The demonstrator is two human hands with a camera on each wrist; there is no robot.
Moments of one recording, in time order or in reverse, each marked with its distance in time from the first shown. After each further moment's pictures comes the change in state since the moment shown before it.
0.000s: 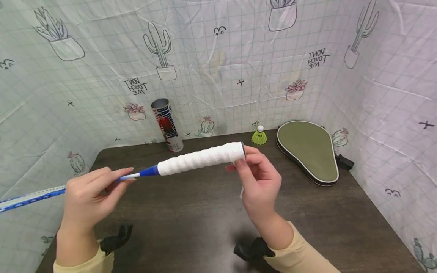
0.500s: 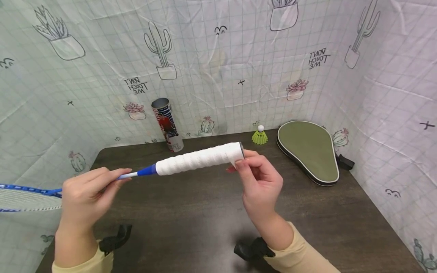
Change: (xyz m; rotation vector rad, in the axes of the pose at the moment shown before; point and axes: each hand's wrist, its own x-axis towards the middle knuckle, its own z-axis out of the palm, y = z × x) left_hand -0.002 -0.003 -0.005 0.036 -0.011 -0.023; right_hand 0.000 0.002 0.000 -0.036 0.027 -0.045
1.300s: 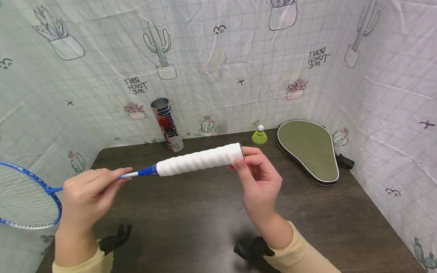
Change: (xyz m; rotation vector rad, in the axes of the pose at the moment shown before) left_hand 0.001 0.002 0.001 -0.008 0.020 0.027; right_hand 0.000 0.000 0.000 -0.012 -0.020 -0.005
